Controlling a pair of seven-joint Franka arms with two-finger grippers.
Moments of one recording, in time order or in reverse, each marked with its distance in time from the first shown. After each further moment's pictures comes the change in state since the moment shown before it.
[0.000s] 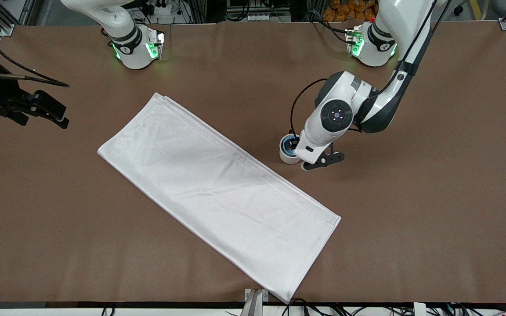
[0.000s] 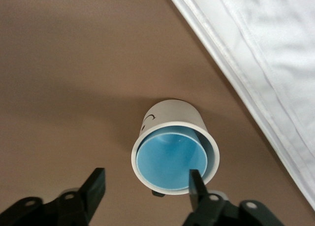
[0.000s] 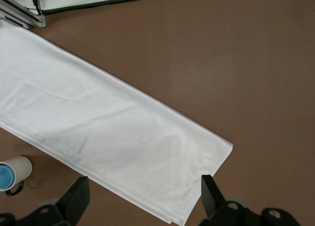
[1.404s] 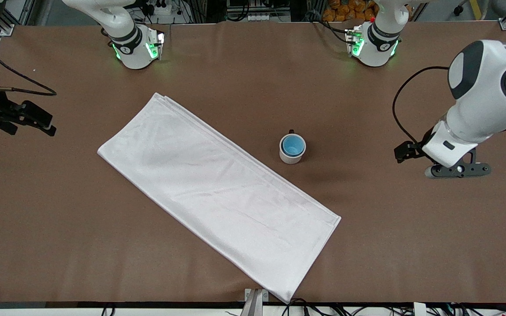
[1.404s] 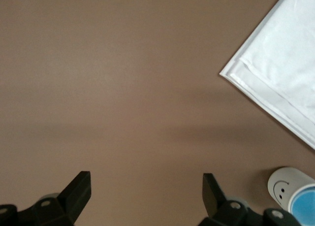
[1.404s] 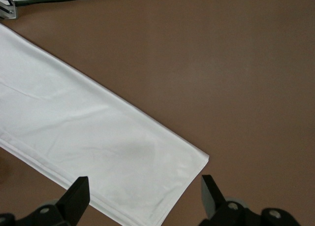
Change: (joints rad) left arm 0.419 -0.262 -0.001 0.041 0.140 -0.153 0.596; right arm -0.118 -0.087 0.035 -0.219 -0.001 0.151 -0.135
